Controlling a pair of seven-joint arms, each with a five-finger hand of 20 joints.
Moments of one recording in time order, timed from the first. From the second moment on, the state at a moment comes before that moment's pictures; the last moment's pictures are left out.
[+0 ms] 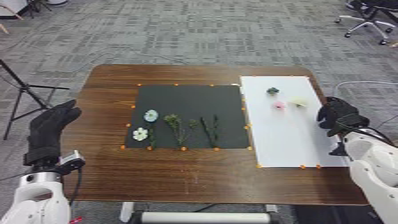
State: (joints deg) left arm 117.9 -66.0 -103.6 -106.9 63.0 12.0 18.2; right arm -96.6 -44.1 85.3 -93.5 -137.2 -1.7 11.9
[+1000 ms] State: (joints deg) left arm 117.2 -63.9 -105.8 -106.8 62.9 12.8 17.4; right arm -49.4 -47.5 34.9 -94.6 -120.6 -2.3 -6.5
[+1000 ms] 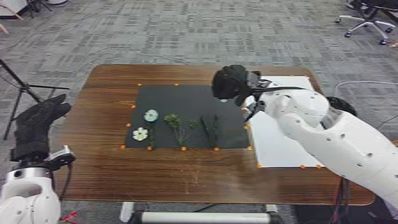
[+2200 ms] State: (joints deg) left arm 114.2 -63.1 -102.8 -105.4 63.0 11.2 16.9; right arm -47.1 -74.0 29.0 -75.4 -138.6 3.6 -15.8
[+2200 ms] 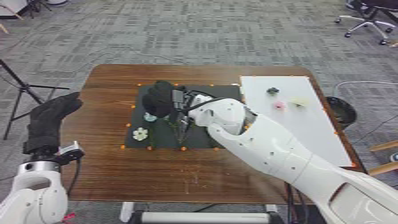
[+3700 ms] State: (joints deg) left arm 114.2 -63.3 -103.3 -106.0 63.0 10.3 17.2; right arm -45.5 -71.3 32.5 -74.0 -140.0 -1.5 -10.3
